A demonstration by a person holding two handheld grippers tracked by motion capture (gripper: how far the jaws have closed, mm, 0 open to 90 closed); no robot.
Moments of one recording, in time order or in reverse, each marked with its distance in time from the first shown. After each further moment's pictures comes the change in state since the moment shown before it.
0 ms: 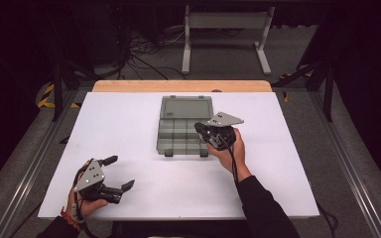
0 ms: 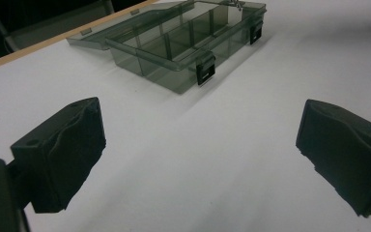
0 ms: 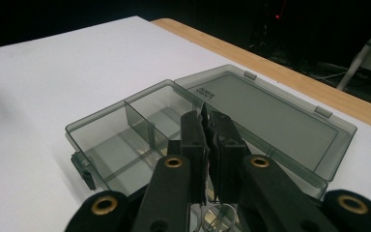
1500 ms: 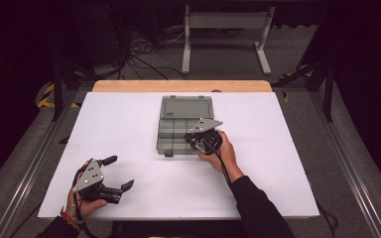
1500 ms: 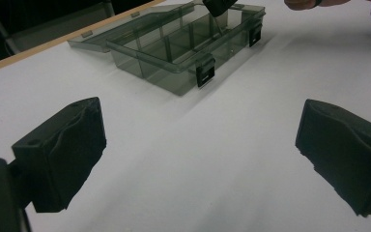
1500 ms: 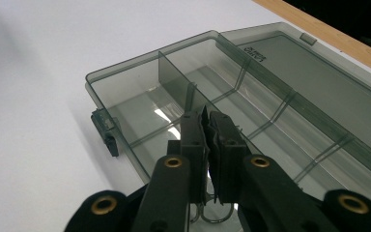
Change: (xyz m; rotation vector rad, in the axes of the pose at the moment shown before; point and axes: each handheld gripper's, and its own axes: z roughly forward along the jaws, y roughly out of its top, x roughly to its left) left arm 0.000 0.000 -0.001 -0.004 -0.003 0.001; right arm 0.020 -0.009 0.035 0.167 0.088 -0.097
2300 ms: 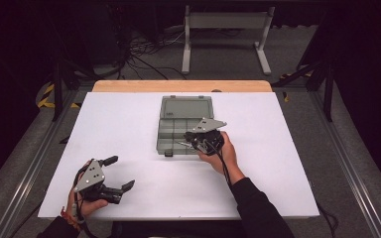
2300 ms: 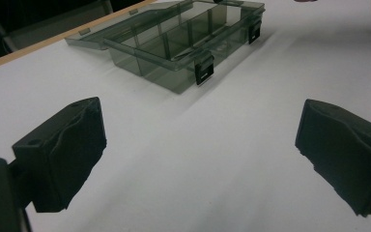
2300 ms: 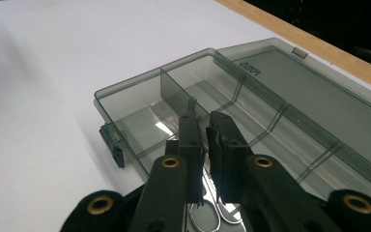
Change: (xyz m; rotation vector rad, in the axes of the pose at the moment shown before) left arm -0.001 0.000 0.001 0.009 -0.004 0.001; right arm 0.002 0.002 -0.011 -0.057 -0.004 0.017
